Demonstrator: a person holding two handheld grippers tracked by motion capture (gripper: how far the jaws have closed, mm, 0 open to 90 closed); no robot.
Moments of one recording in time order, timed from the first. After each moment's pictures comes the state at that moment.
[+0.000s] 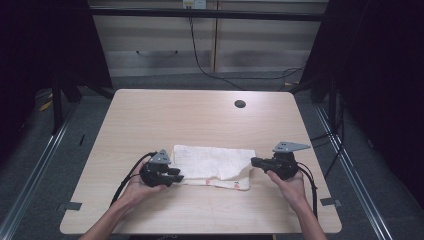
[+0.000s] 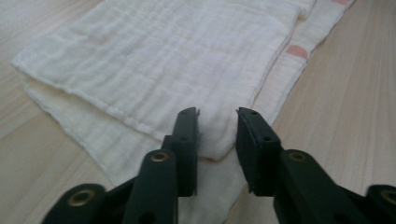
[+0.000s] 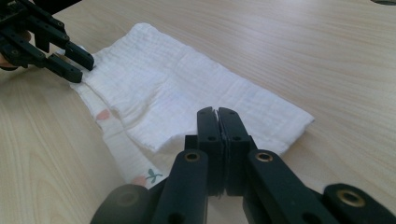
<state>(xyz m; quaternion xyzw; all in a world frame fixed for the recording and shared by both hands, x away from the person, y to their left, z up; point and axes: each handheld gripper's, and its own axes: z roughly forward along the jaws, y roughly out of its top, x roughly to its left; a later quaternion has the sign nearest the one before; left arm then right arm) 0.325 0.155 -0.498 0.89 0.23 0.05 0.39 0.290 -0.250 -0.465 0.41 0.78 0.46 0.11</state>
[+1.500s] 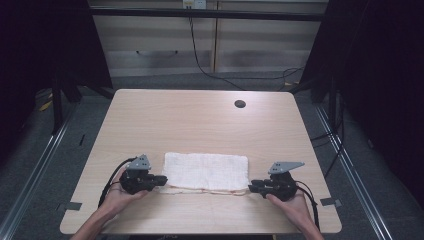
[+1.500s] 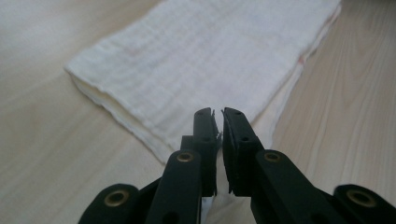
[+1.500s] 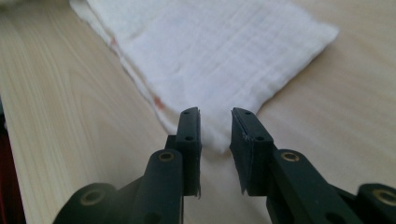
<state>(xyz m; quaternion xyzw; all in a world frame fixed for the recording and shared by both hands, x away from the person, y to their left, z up) 0.310 0.207 -0.483 0.87 0.26 0.03 0.42 0.249 -0.242 -0.486 0.39 0.82 0.42 0.06</state>
